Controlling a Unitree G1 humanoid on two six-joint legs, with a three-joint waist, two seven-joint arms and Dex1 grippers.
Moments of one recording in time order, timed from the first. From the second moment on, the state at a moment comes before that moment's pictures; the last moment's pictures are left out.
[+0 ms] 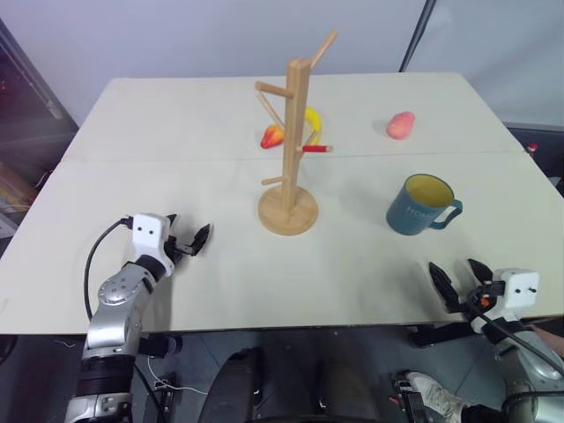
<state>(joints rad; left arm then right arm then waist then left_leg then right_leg) -0.12 0.37 0.19 0.04 -0.27 0.18 -0.46 0.27 -0.41 -0.45 -0.07 0.44 0.06 0.53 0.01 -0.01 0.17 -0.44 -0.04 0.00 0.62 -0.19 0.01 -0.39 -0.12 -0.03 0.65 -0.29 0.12</state>
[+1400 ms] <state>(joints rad) -0.15 0.50 -0.16 -0.36 -0.47 0.32 -0.97 0.02 -0.46 -0.44 0.11 0.31 -0.04 0.44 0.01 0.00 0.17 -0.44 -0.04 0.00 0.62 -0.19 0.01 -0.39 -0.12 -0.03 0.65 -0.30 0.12</state>
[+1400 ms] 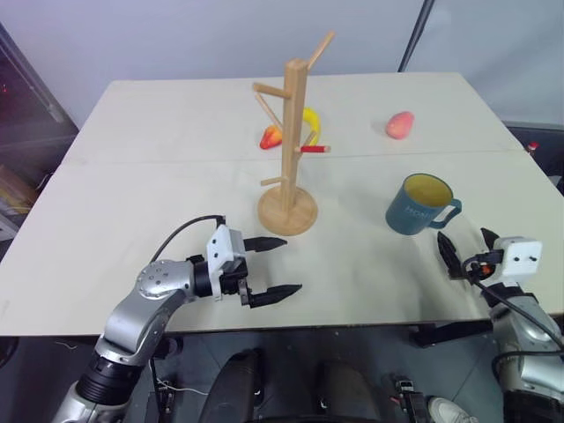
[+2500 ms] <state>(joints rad) -0.15 0.47 -0.16 -0.36 -0.47 0.31 -0.93 -0.19 -0.49 -0.36 0.38 0.28 -0.11 0.54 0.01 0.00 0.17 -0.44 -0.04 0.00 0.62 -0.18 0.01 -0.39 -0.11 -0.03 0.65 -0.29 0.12</state>
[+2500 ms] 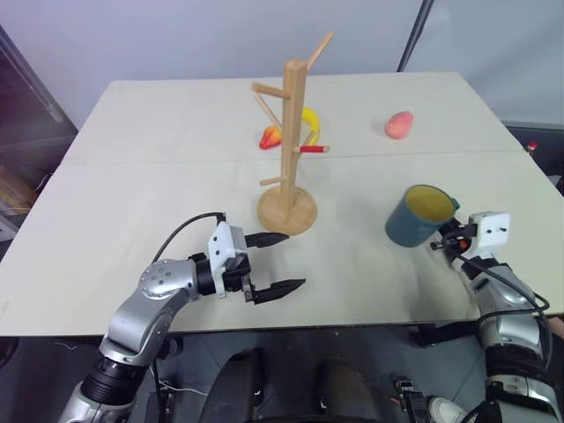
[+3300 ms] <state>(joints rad) -0.14 0.52 -0.06 -0.30 -0.47 0.22 -0.95 -0.47 -0.83 0.03 -0.47 0.02 0.34 0.77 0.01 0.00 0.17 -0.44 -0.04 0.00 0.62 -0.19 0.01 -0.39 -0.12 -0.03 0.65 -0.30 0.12</state>
